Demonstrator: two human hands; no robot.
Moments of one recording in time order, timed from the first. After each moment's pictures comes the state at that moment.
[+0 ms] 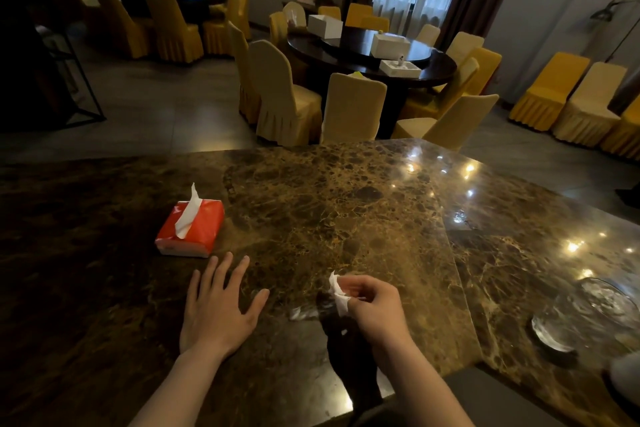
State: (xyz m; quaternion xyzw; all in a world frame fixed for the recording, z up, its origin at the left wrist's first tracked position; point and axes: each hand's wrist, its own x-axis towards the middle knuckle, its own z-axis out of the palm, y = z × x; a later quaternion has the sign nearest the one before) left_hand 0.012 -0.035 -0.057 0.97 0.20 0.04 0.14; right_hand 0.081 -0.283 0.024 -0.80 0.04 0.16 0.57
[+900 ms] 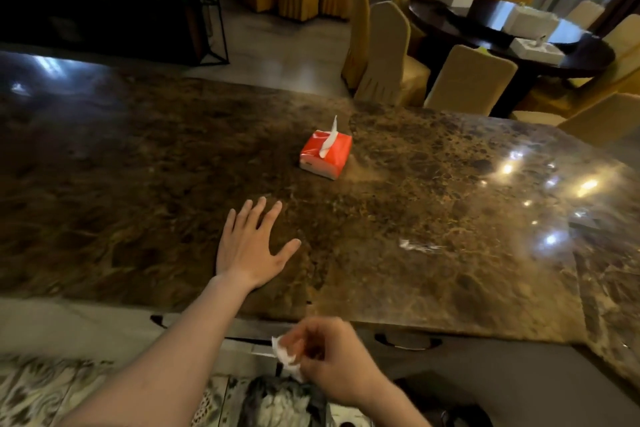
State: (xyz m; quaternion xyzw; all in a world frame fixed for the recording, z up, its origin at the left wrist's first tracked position) left_hand -0.143 0.038 -0.054 0.95 0.29 0.05 0.10; right_hand -0.128 -0.198 -0.004 -0.75 -0.32 0.43 0.39
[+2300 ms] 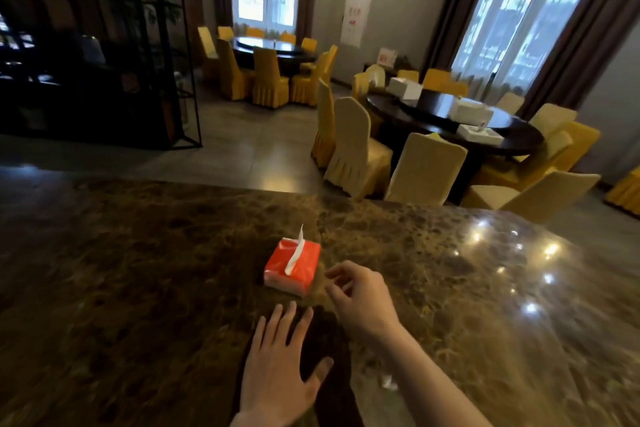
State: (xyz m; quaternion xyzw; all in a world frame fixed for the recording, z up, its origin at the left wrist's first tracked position) left_hand -0.033 -0.003 -0.045 0.96 0.22 0.01 0.15; right_hand 0.095 -0.102 0.065 -0.88 -0.30 0.05 0.36
